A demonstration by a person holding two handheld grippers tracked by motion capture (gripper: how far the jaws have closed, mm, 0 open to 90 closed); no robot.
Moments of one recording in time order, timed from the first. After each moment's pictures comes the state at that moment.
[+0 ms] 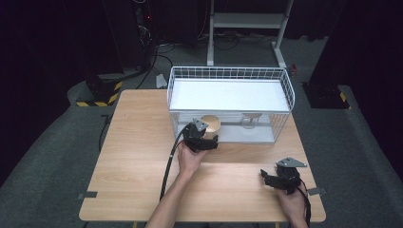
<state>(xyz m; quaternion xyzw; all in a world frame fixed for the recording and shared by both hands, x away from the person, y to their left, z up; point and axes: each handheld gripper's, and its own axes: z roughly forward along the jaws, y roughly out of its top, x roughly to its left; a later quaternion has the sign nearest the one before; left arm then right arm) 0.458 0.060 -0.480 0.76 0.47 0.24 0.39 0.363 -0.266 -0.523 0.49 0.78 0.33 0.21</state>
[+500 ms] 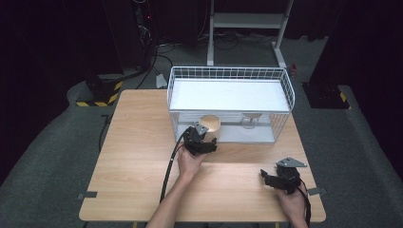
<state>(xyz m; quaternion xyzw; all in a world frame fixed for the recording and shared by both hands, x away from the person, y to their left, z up) 0.454 0.059 -0.490 0.76 0.47 0.24 0.37 0.363 -0.266 -0.523 0.49 0.78 0.33 0.21</state>
